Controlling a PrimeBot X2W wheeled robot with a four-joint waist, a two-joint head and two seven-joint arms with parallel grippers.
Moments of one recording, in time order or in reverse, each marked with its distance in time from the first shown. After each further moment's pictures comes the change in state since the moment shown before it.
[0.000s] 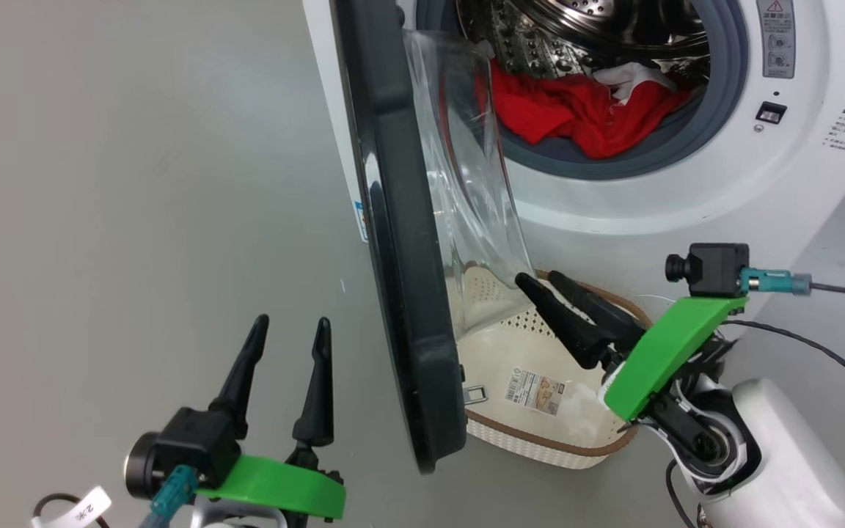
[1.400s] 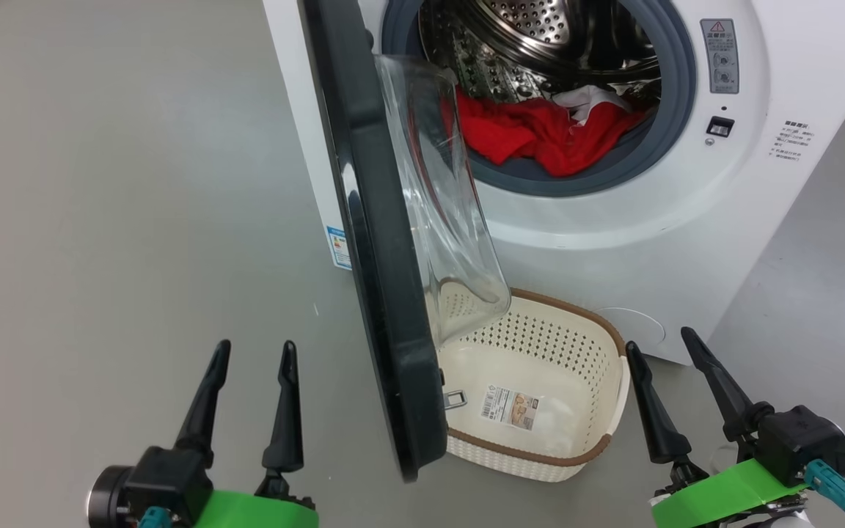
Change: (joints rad) left arm 0.116 -0.009 0.094 -0.078 0.100 -0.011 -0.005; right arm 0.359 0.059 -0.200 -0.083 -0.798 0.001 -0.591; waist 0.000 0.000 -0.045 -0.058
